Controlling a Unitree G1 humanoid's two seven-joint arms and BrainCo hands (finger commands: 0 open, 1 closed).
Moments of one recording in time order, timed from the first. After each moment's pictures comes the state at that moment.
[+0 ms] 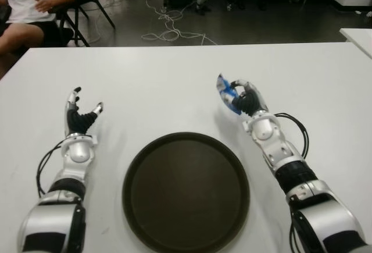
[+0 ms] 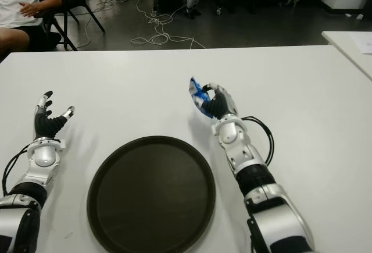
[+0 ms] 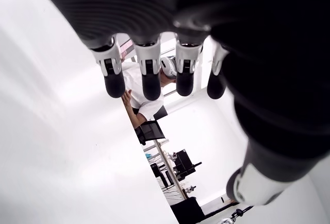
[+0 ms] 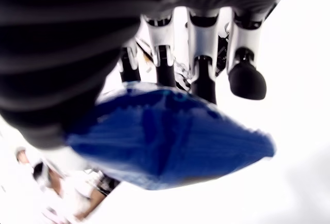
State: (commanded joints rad) left arm -0.55 0.29 0.09 1.22 0.17 -0.53 0.40; right arm -0.55 -0.08 0.13 0.66 -0.23 -0.04 -0.14
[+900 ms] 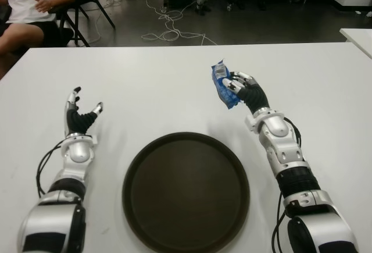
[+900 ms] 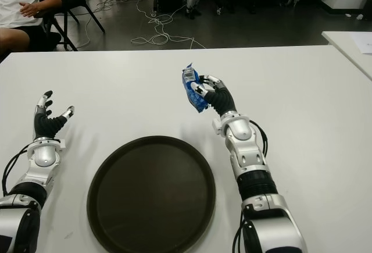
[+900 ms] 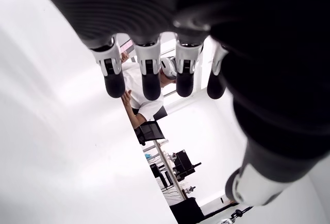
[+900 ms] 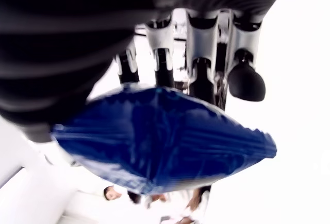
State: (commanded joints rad) left arm -0.55 0.29 0.09 1.22 0.17 -0.53 0.40; right arm -0.50 -0.03 -0.04 0.50 0.14 0.00 0.21
